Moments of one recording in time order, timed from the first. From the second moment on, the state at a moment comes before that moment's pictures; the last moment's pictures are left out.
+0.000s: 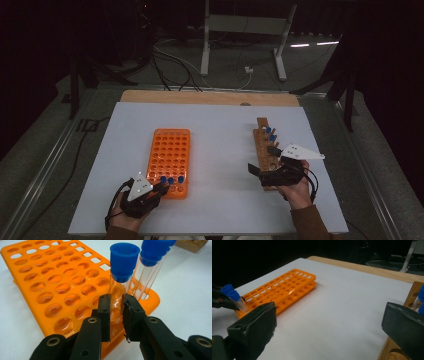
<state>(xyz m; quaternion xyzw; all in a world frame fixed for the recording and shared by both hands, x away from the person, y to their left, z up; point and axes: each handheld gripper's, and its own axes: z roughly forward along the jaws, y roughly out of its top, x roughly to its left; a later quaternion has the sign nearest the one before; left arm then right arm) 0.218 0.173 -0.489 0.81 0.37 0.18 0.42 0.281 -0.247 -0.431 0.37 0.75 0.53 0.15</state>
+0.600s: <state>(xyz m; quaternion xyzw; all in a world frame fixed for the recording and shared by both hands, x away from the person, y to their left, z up) 0.215 0.188 -0.482 0.79 0.37 0.16 0.47 0.281 -0.251 -0.431 0.38 0.75 0.53 0.16</state>
